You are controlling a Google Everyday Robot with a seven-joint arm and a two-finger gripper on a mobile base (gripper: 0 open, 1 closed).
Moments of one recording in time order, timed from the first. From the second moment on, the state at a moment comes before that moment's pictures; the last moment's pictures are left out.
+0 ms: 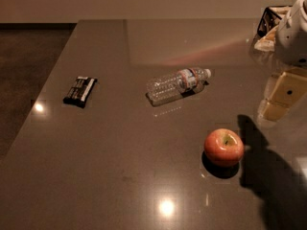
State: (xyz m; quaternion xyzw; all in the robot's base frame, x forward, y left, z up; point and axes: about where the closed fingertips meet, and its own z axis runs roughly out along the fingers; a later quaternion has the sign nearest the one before) arm 0.438 -0.217 0.976 -0.60 0.78 -0.03 0.16
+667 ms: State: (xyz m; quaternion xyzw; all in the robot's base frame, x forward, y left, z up) arm 0.463 -0.210 0.967 -0.62 0.77 -0.03 0.16
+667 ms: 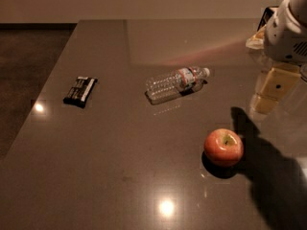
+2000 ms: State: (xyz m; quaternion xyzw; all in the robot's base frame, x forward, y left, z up) arm 0.583 -0.172 0.923 -0.71 0.69 0.03 0.15
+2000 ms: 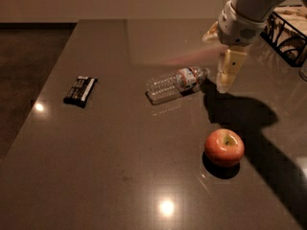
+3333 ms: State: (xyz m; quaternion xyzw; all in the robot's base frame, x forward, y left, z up) arm 0.609 -0.128 0.857 -0.78 0.63 0.02 0.08
